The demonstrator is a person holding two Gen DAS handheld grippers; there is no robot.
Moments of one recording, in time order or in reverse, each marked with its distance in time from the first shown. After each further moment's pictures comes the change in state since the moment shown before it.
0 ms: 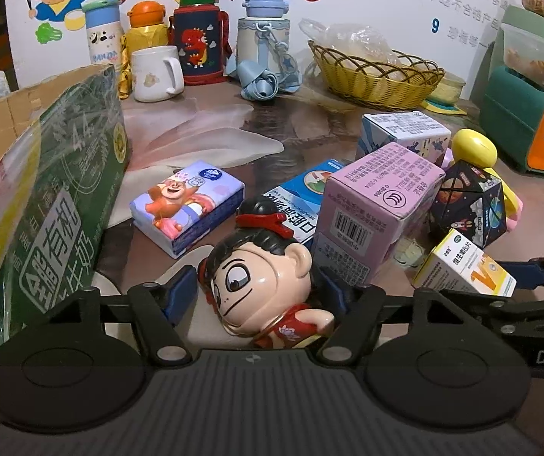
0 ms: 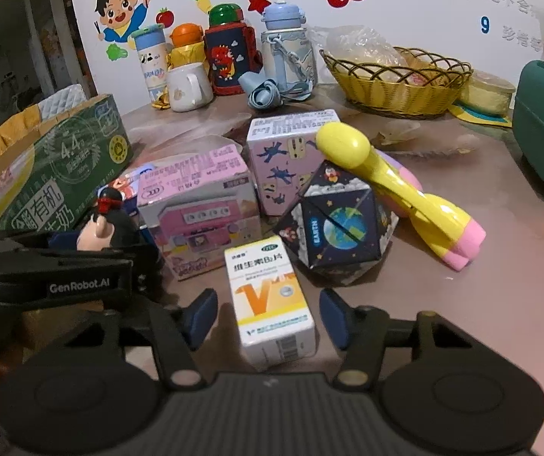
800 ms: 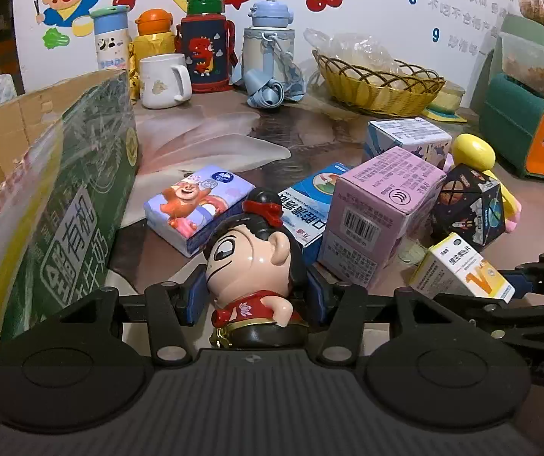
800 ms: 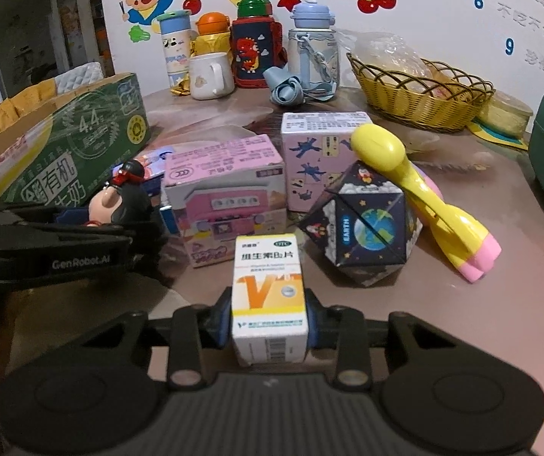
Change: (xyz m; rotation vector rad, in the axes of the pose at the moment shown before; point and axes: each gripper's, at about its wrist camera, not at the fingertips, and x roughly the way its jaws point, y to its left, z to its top) left arm -0.010 0.003 -0.007 -0.014 -0.034 0.008; right arm 0.001 0.015 -0.003 -0.101 0.005 0.001
